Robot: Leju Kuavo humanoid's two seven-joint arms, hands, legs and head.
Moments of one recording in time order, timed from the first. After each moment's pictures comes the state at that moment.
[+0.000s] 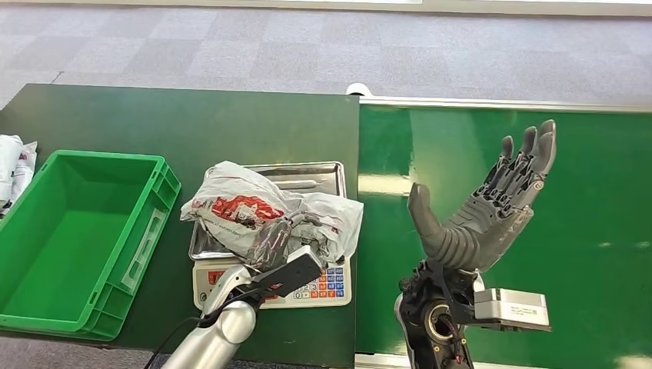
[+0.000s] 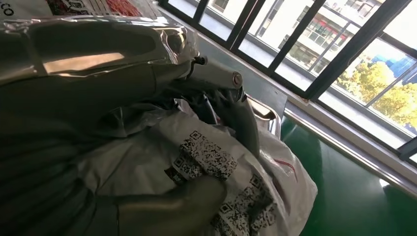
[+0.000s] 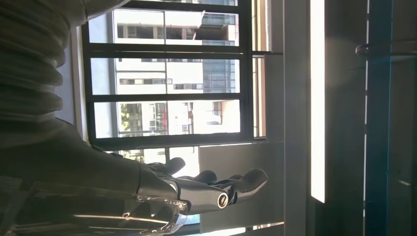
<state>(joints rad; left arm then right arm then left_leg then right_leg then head) -0.30 -0.19 -0.44 -1.13 -0.77 0.25 -0.25 -0.20 0.24 0.44 -1.68 0.12 -0.47 -0.67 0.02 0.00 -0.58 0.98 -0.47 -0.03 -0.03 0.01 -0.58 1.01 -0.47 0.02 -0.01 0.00</state>
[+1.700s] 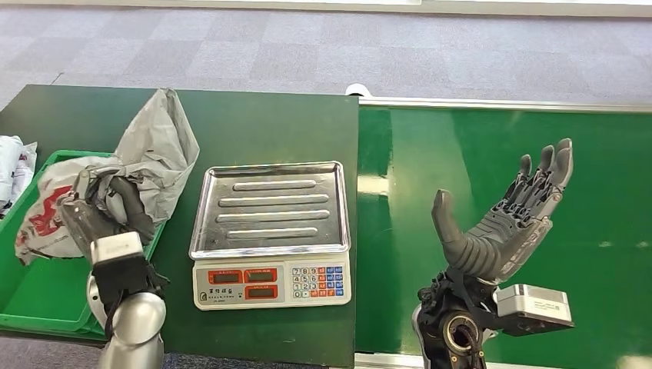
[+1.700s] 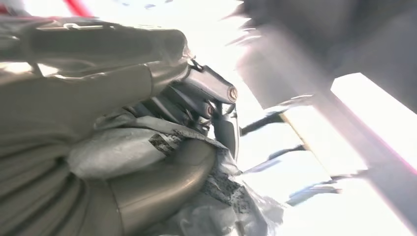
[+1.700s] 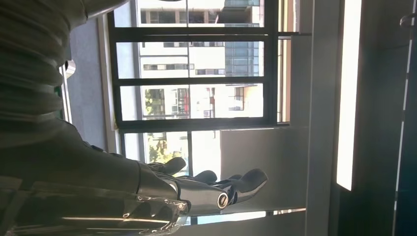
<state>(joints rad) -0.16 -0.19 -0.08 -1.72 -0.64 0.70 -0.44 -0.13 0.21 0.37 -1.72 0.12 -0.47 -0.61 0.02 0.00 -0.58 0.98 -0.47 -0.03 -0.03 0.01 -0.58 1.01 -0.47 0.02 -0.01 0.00</state>
